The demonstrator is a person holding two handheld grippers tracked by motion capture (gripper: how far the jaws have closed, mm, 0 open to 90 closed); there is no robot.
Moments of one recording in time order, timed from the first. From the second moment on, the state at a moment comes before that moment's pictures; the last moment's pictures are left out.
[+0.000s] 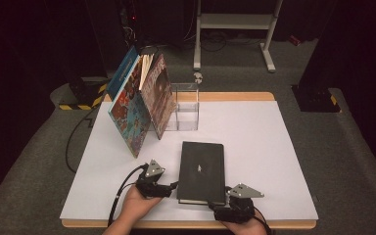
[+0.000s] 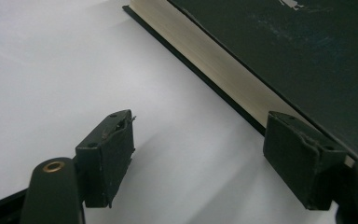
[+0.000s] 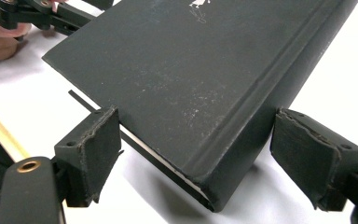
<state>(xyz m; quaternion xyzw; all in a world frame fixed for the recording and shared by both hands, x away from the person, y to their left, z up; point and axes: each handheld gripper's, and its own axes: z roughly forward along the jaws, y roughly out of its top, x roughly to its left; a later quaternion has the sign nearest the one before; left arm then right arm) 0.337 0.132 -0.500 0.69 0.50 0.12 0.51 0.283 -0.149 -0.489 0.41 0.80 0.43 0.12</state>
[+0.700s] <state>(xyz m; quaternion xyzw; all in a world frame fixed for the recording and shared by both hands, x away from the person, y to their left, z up) 0.336 0.133 -0.505 0.69 0.50 0.12 0.51 0.312 -0.140 -0.486 0.40 0.81 0.42 0.13</state>
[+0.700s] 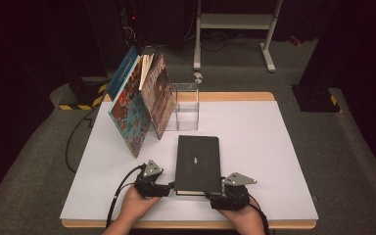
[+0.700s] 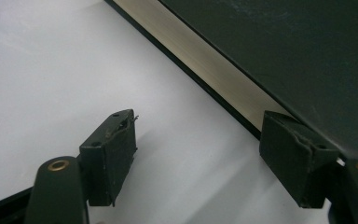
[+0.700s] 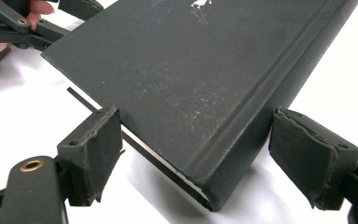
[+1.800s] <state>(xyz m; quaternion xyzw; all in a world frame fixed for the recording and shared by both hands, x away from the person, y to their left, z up) 0.344 0.141 -0.488 0.63 0.51 0.09 0.58 0.313 -0.172 -0.482 0.44 0.75 0.46 0.18</state>
